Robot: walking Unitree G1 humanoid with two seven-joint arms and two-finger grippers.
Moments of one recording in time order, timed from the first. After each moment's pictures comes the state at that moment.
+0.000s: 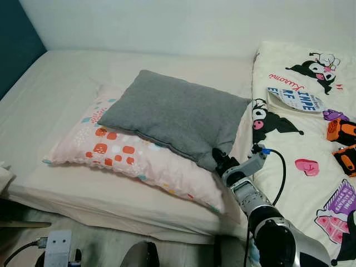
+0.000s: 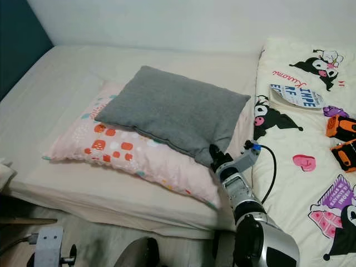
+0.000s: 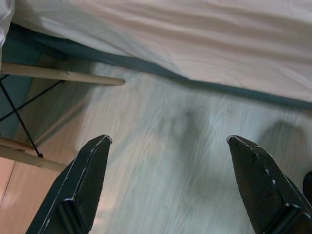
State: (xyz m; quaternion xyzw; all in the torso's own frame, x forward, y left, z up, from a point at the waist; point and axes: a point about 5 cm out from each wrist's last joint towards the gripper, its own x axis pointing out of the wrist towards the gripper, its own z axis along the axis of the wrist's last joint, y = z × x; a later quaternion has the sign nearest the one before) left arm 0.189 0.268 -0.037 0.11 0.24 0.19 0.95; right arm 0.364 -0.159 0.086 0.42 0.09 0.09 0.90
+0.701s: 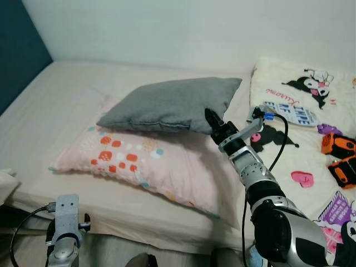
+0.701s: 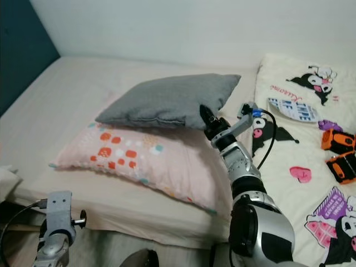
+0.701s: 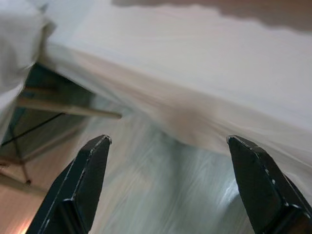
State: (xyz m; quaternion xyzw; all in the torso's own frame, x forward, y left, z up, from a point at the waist) left arm 0.254 0.260 -0.008 0.06 0.22 0.22 0.95; right arm 0.395 -0.147 0.188 0.39 -0.08 0.26 0.88
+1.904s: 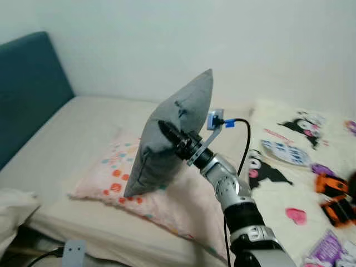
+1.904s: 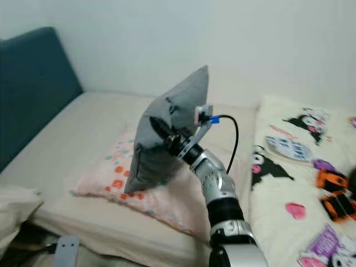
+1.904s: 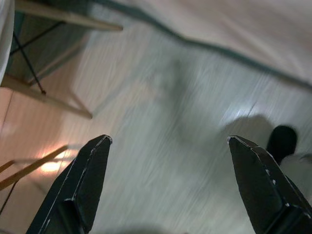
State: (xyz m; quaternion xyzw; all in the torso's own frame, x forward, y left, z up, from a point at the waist) left arm 0.168 0.235 -0.080 0.09 0.44 0.16 0.88; right arm 0.340 -0.051 0.165 0.28 -0.04 0.49 0.82
